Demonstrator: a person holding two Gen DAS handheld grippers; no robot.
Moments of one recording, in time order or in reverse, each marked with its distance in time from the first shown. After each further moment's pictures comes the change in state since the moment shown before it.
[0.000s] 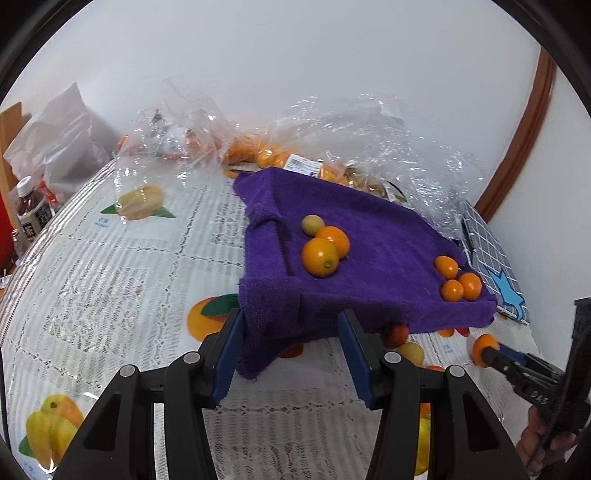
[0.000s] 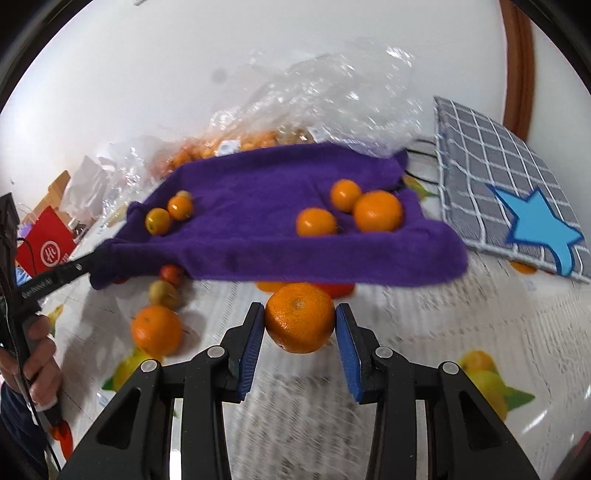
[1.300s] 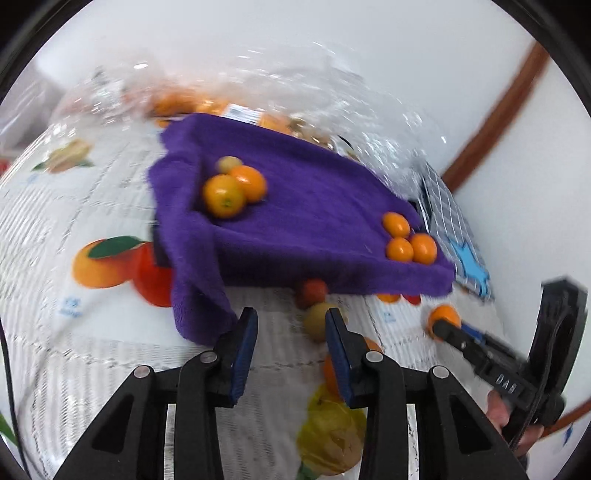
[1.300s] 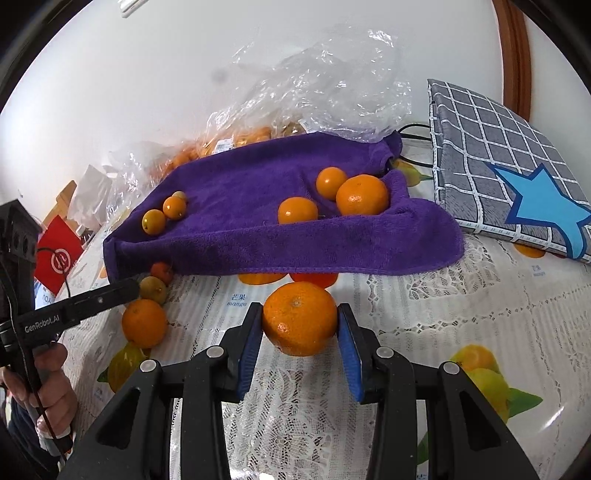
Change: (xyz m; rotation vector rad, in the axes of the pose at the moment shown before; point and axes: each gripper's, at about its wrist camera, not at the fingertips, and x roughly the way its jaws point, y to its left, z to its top) left arm 0.022 -0.045 -0.019 -0.055 0.133 -0.150; right arm 0.006 -0.023 -0.006 0.038 -0.005 0.071
